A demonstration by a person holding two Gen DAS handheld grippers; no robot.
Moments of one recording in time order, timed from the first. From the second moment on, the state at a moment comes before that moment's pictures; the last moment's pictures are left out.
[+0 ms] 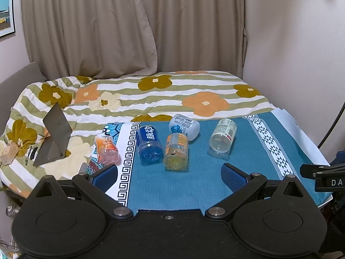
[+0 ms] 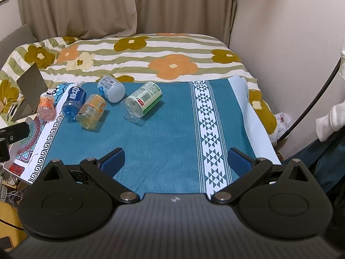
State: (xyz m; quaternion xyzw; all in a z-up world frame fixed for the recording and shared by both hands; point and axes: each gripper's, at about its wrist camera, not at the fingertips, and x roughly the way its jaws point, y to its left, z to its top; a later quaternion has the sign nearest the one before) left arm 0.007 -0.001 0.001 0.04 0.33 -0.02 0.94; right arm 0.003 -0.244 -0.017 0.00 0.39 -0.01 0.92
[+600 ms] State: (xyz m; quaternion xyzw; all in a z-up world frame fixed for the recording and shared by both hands) left arm 0.013 0.000 0.000 0.04 0.34 -0.02 0.94; right arm 0.006 -0.242 -0.018 0.00 0.40 -0.01 0.92
